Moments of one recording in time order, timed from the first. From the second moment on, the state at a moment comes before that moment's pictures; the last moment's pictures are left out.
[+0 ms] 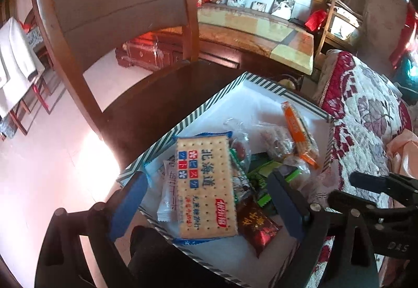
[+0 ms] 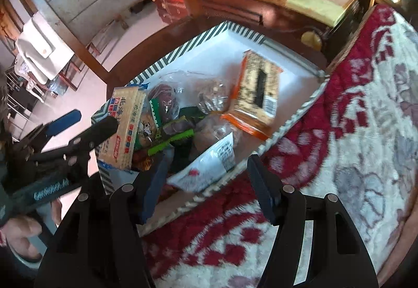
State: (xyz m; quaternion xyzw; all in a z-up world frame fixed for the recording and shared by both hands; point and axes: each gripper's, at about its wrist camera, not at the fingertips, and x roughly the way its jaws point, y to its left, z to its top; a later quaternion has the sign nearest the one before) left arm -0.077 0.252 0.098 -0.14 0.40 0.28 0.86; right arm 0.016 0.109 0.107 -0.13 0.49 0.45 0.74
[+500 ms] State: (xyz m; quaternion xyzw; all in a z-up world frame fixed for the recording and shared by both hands) left arm -0.076 0.188 0.109 -0.12 0.40 0.22 0.88; right arm -0.013 0.019 0.109 -0.10 0.49 0.42 0.76
